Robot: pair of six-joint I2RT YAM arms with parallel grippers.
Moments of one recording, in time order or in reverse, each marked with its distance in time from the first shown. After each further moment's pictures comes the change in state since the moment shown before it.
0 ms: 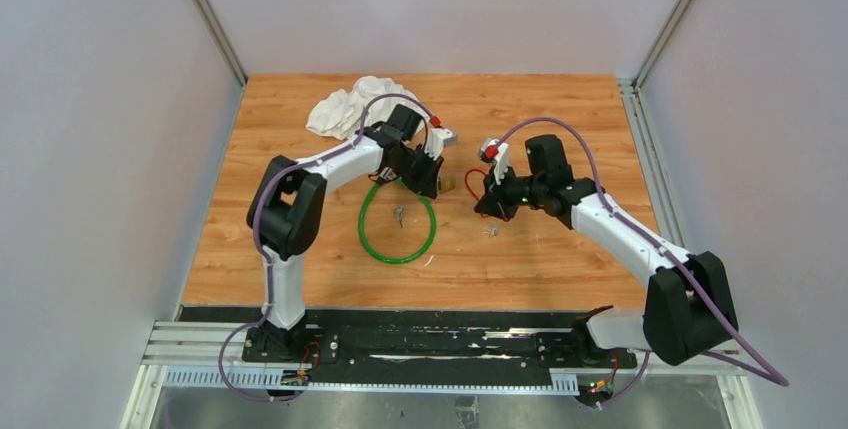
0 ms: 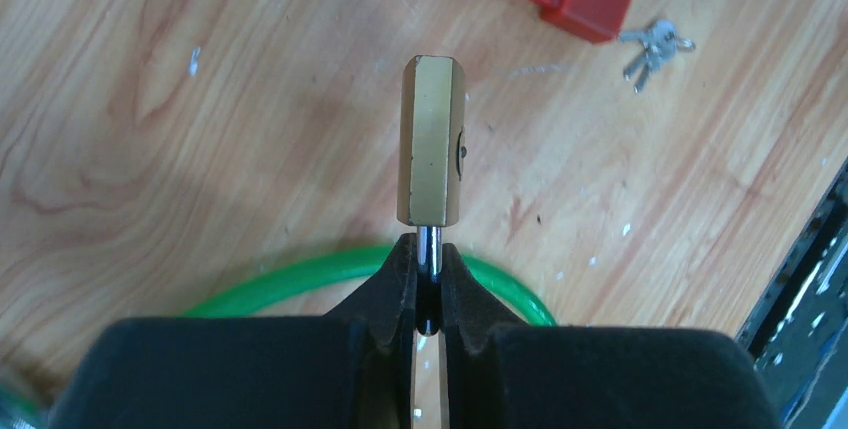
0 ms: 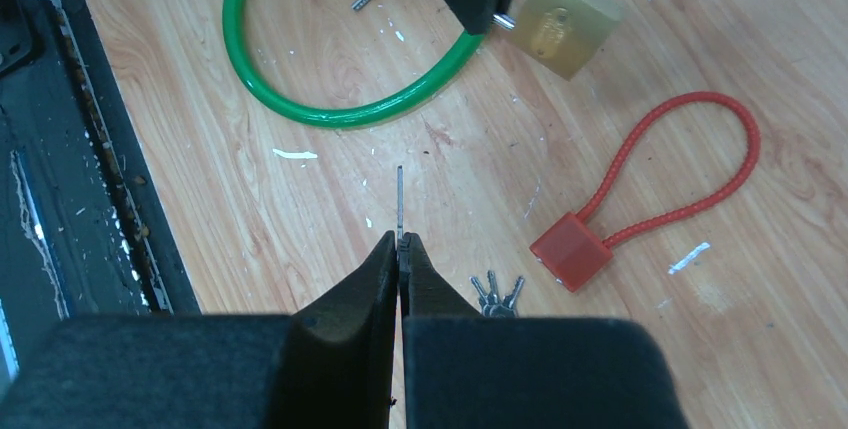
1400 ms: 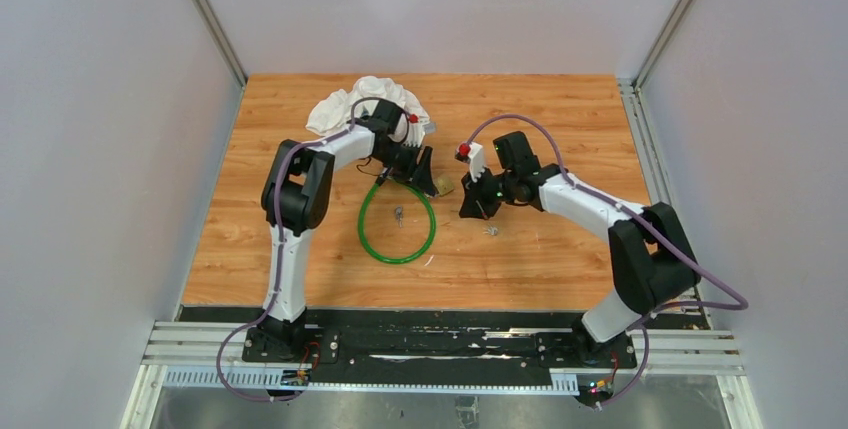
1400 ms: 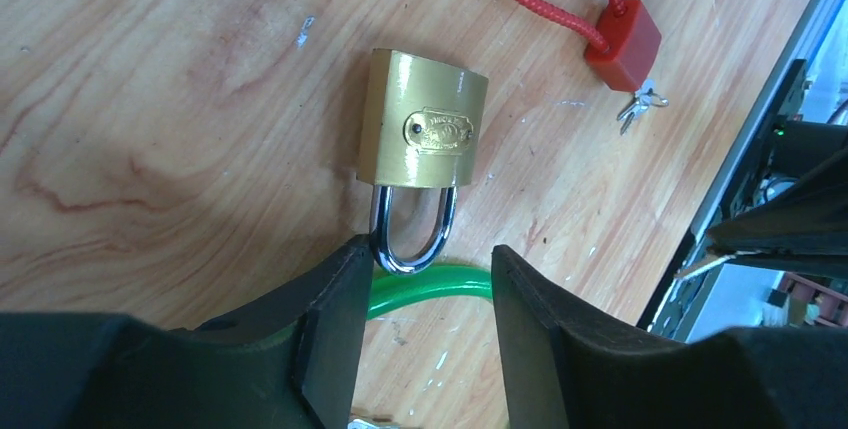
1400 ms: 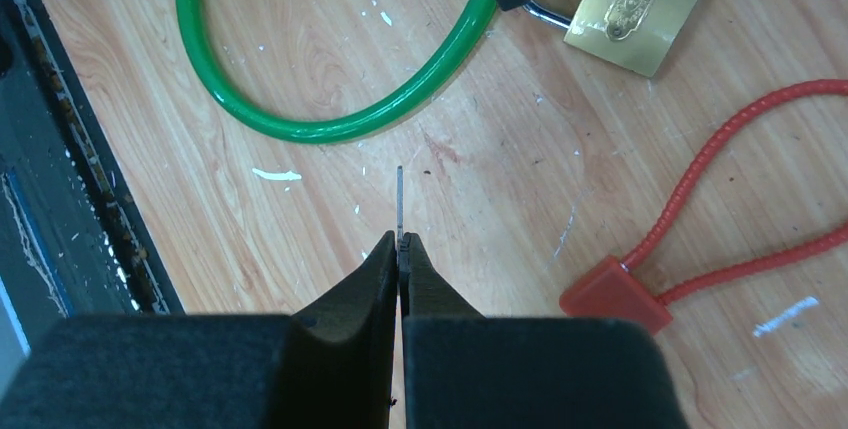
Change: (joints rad) left arm 0.145 0.263 0.183 -0.069 0.258 -0.195; right arm 0.073 0.261 0.106 0.006 0.055 0.082
